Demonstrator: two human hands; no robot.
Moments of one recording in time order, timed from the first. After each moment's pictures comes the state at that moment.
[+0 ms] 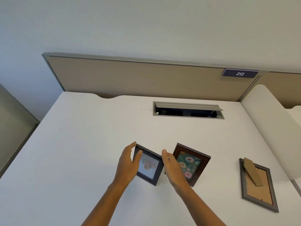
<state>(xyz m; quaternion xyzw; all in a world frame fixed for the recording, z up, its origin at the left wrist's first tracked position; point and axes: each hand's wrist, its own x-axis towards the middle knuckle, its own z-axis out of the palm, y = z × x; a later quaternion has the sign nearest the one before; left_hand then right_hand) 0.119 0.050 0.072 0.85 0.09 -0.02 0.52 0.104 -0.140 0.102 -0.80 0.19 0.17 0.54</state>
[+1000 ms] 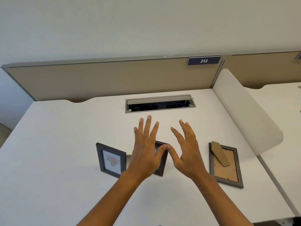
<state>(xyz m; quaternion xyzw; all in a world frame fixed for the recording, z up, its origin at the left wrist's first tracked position) 0.113 -0.159 0.136 0.91 -0.21 0.12 0.34 0.089 -0.344 0.114 -0.93 -0.06 -0.17 0.33</state>
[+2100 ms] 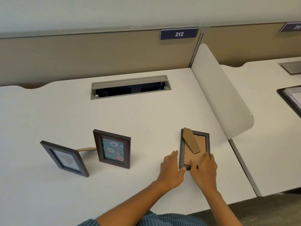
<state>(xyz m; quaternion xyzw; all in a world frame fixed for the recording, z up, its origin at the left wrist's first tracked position) 0.053 -0.377 0.002 0.86 -0.11 -0.33 0.38 0.010 -0.532 -0.020 -0.88 0.36 0.09 0.28</state>
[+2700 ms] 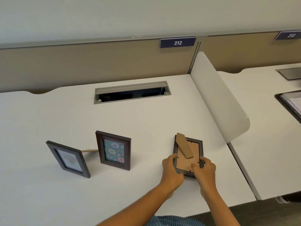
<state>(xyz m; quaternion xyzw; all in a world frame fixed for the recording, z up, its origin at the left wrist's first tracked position) 0.035 -0.379 0.020 0.77 0.02 -0.32 0.55 0.008 -0.527 0.011 -0.75 0.43 0.00 0.51</state>
